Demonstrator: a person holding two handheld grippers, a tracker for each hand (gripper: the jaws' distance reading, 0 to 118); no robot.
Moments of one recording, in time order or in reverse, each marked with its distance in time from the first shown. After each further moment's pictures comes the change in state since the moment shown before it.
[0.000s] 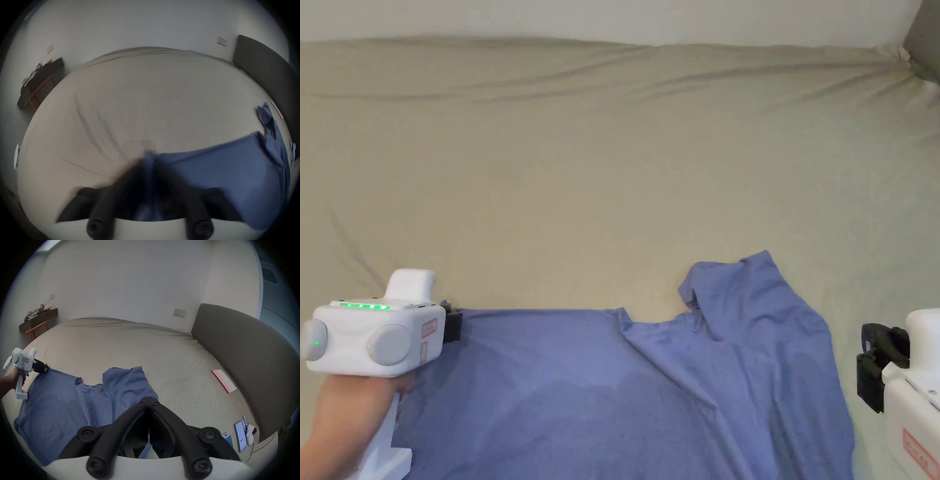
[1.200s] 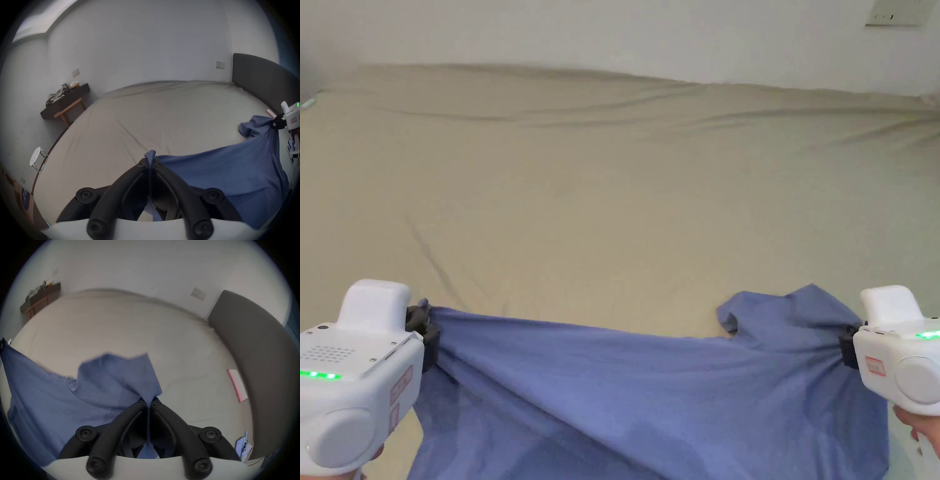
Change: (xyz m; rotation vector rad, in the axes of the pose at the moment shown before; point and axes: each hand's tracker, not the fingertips) left arm -0.015 -0.045 0.191 0.285 0.160 0.036; right arm 0.011 0.033 -0.095 -0.176 0.055 0.112
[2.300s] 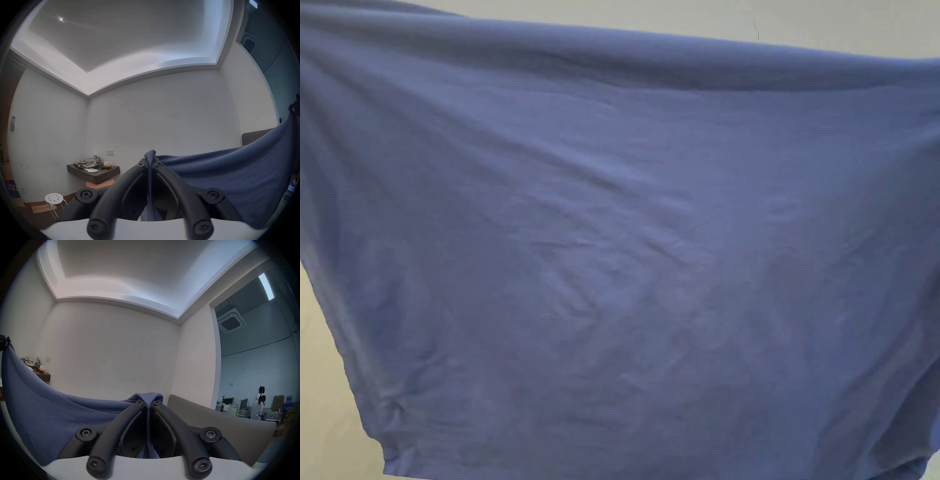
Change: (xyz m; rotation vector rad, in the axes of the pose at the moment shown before) left arm -0.088 0.185 0.336 0.802 0.192 0.085; right arm 0.059 0.091 0.453 0.955 -0.303 -0.140
